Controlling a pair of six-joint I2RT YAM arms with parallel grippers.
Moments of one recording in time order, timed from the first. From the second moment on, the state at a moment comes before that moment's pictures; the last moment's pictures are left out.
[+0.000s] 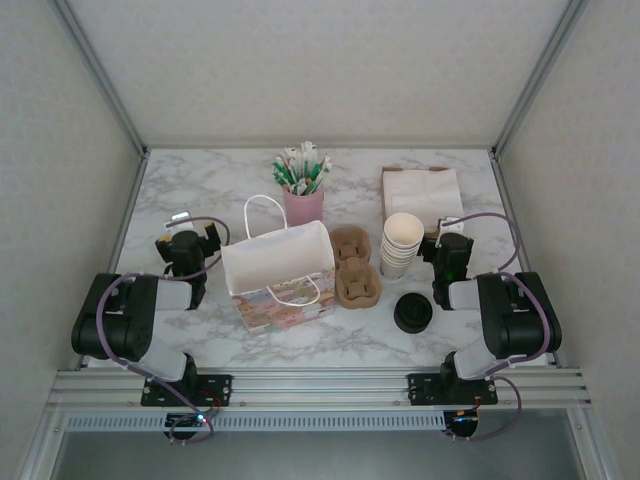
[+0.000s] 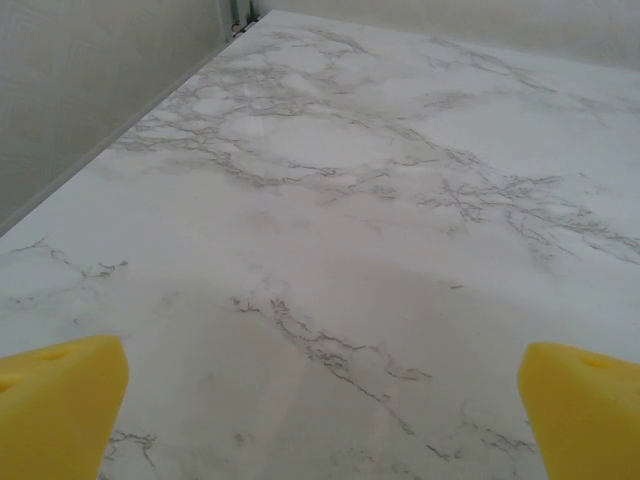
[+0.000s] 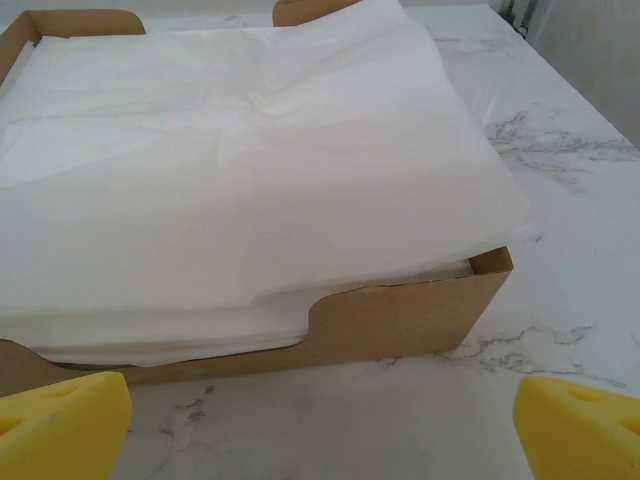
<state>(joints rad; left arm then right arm) -0.09 1.53 0.38 0.78 -0.41 -0.17 0.10 1.54 0.37 0.74 0.21 0.07</state>
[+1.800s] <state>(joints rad) -0.08 0.76 0.93 -0.66 0.06 -0.79 0.35 1.20 1.36 -1.14 0.11 0.60</state>
